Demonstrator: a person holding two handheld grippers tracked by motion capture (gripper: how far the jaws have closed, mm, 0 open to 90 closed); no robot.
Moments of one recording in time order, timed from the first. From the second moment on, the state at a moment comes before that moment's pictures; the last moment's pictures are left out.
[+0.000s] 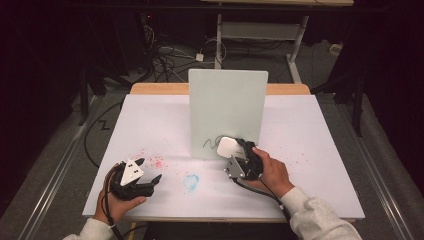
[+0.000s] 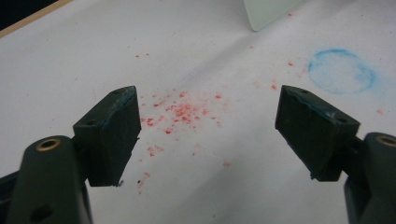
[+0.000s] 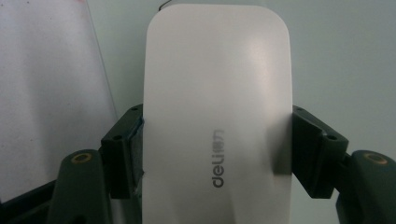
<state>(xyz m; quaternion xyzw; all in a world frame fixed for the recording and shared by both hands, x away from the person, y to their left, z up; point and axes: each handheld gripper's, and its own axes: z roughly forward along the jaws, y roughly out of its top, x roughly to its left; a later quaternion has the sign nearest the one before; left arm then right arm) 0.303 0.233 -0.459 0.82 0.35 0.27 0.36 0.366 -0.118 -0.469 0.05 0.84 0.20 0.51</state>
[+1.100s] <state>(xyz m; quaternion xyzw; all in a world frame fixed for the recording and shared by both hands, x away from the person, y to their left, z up) 0.302 0.229 -0.461 0.84 0.33 0.26 0.35 0.361 -0.123 -0.479 0.04 0.85 0.16 0.51</state>
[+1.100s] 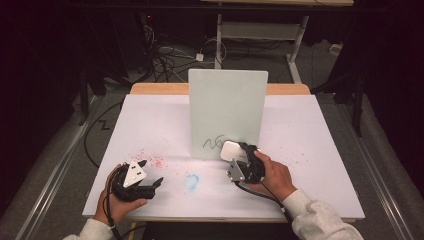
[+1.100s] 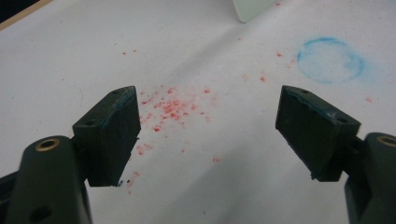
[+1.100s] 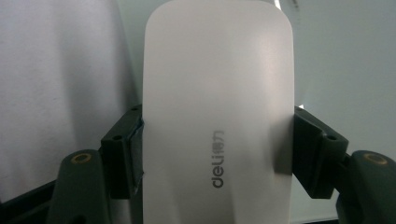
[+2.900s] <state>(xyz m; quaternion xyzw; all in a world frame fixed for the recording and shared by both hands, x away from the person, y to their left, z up) 0.304 0.225 -0.462 0.84 0.32 0.25 0.35 0.366 -0.037 -0.486 0.01 0.81 0.15 0.56</state>
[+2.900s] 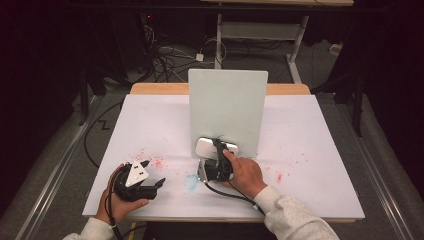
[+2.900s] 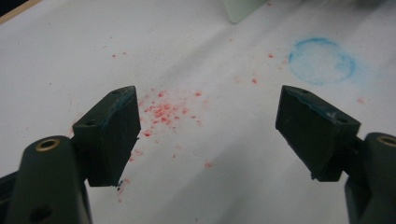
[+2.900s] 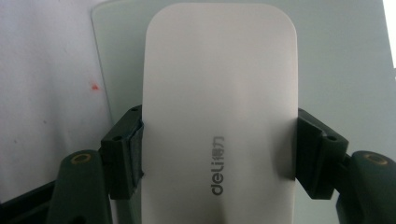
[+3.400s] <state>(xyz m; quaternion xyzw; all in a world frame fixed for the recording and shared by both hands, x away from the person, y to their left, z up) 0.303 0.227 -0.461 0.84 0.32 0.26 0.35 0.374 -0.068 -0.460 0.06 0.81 0.15 0.56</state>
